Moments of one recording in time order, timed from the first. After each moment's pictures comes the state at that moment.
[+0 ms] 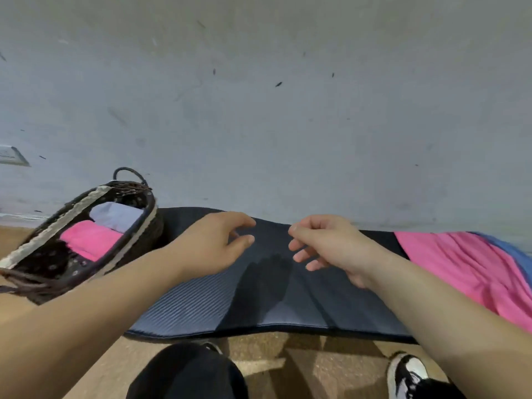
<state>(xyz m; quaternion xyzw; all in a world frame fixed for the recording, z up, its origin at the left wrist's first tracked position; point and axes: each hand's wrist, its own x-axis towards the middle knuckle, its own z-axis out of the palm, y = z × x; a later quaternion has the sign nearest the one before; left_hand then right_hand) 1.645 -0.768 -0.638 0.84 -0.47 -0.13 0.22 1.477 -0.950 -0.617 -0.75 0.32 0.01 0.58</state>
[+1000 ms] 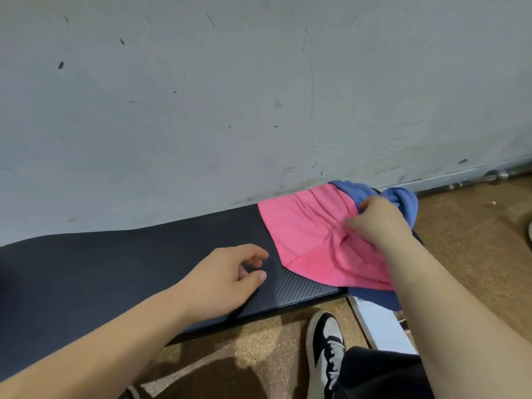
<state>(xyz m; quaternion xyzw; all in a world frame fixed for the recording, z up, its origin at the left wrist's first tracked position) 1.421 -0.997 -0.707 0.77 -0.54 -0.28 0.22 1.227 -1.246 -0.732 -0.76 0.59 -0.09 0.26</state>
